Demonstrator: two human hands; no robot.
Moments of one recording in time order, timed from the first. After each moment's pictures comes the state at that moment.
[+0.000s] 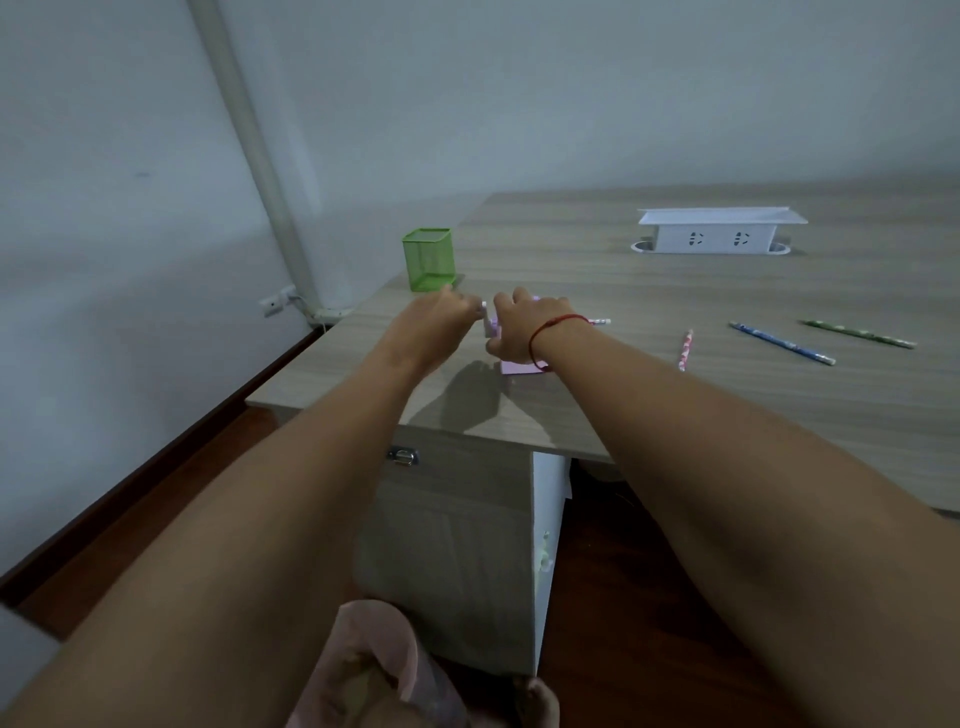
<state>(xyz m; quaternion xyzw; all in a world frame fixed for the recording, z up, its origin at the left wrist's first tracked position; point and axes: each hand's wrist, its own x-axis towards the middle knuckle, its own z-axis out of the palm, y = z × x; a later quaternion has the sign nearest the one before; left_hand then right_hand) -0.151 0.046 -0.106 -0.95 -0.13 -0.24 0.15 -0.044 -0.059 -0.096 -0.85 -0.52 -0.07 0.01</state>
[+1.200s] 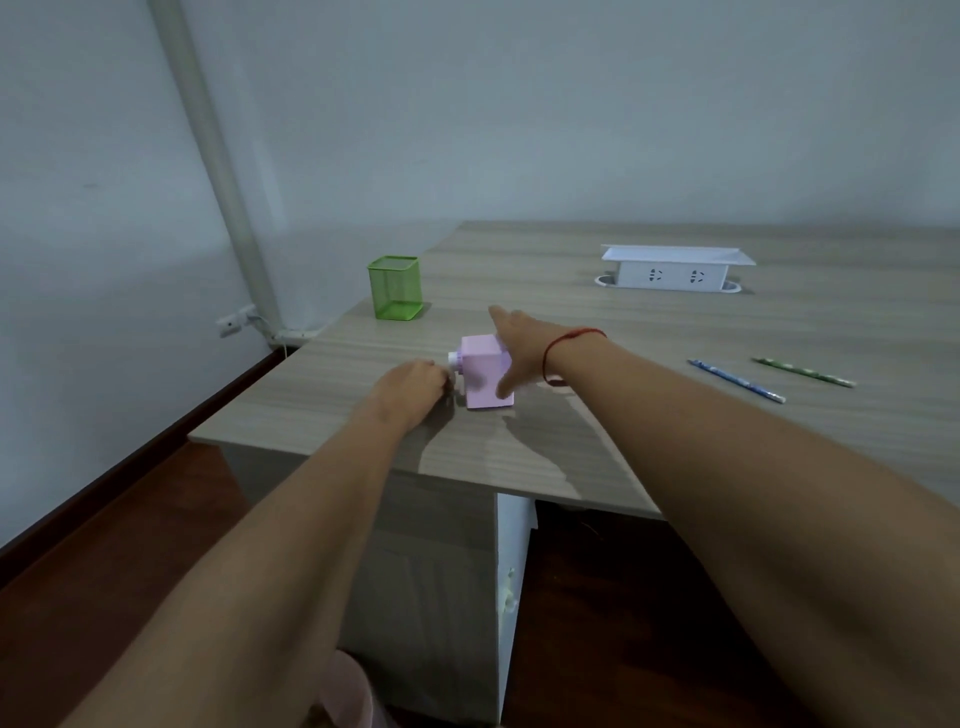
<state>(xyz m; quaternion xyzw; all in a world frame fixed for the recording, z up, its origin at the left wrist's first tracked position) -0.125 0.046 -0.142 -0.96 -0.28 -0.08 0.04 -0.006 -0.076 -0.076 -0.83 -0.55 0.04 0.05</state>
